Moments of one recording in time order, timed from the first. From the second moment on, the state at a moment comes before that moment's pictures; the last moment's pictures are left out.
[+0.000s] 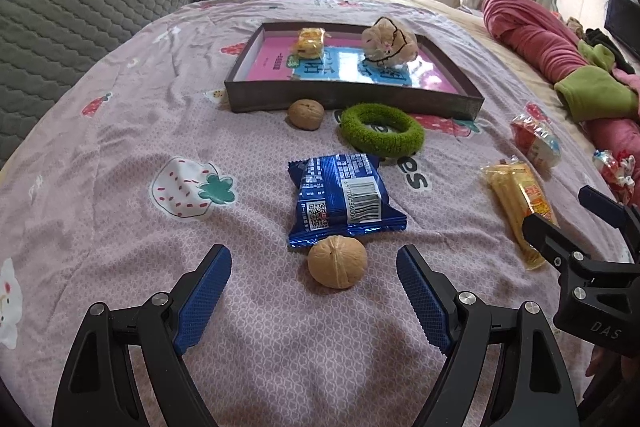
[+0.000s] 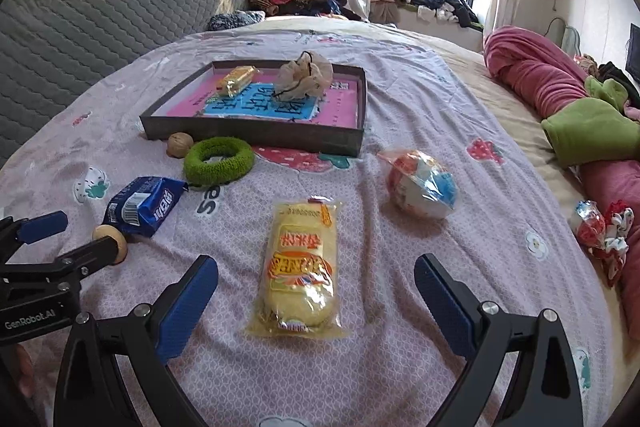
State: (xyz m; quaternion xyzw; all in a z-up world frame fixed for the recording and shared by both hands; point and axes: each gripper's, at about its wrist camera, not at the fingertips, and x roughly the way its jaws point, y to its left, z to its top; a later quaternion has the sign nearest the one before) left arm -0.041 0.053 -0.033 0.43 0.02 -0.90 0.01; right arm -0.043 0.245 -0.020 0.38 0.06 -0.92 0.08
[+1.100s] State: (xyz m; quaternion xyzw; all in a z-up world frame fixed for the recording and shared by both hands) left arm -0.059 0.049 -0.052 0.44 0.03 -0.90 0.02; right arm -0.061 0.238 -0.044 0.41 0.04 -0.91 0.10
